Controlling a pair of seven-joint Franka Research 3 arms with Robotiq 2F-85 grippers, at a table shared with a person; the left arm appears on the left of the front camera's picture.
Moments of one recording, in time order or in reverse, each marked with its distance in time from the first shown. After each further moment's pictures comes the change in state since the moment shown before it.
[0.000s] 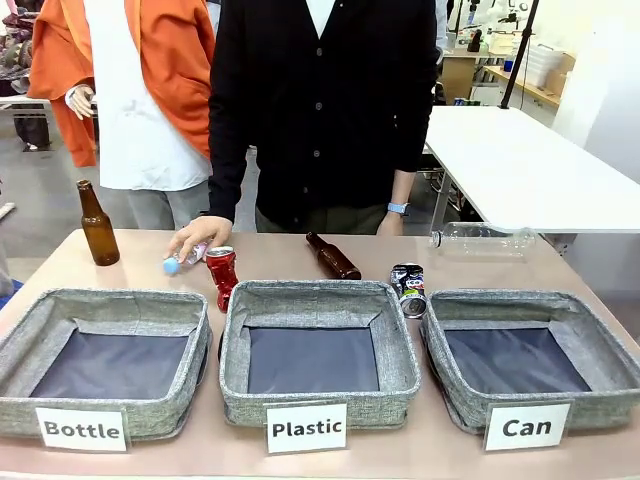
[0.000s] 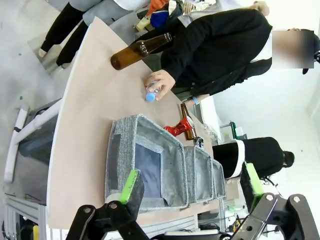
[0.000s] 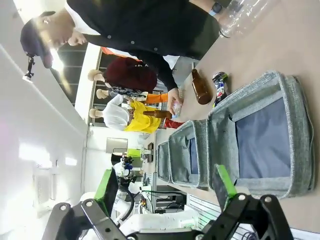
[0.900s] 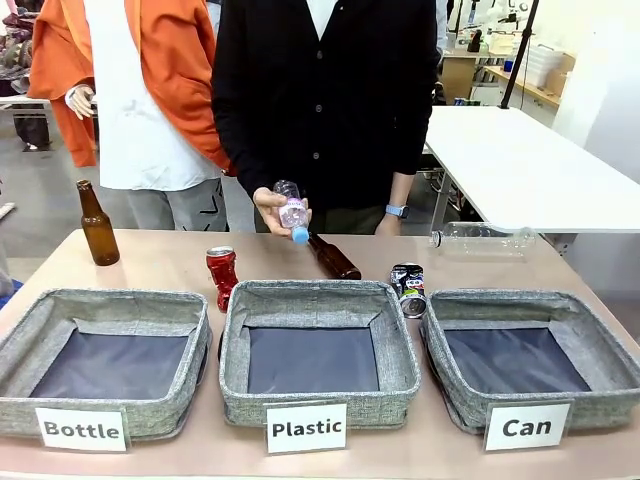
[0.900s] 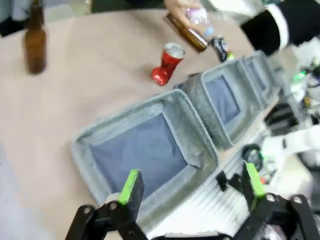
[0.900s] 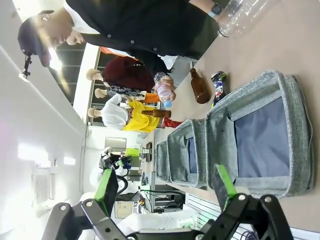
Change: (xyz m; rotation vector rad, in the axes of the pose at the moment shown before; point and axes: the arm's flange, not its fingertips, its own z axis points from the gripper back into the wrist) left arm 0.008 -0.132 -0.228 0.145 0.651 -0.585; right arm 0.000 0.001 0.000 -0.008 0.004 0.003
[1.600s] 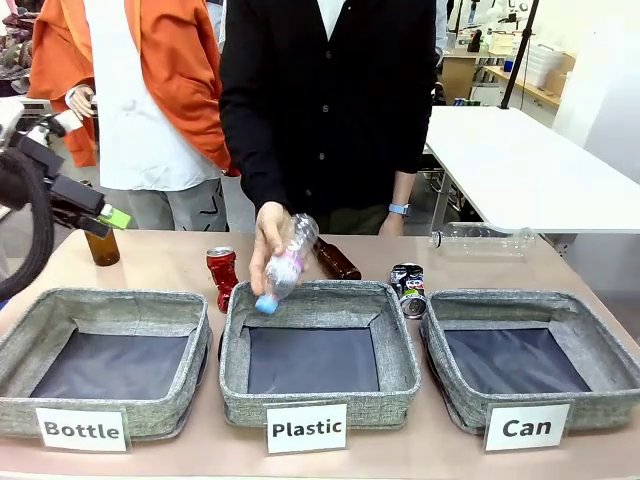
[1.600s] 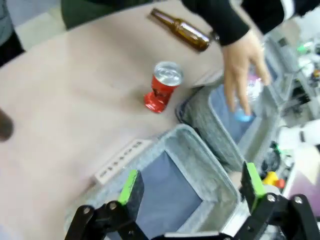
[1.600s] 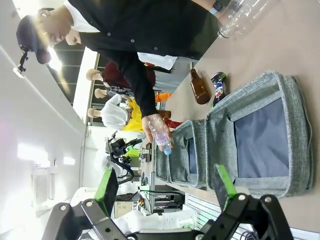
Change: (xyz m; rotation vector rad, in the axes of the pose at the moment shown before) left arm 0.063 0.013 -0.108 -0.038 0.073 -0.129; right arm 0.001 0.001 0.001 -0.001 -0.001 0.002
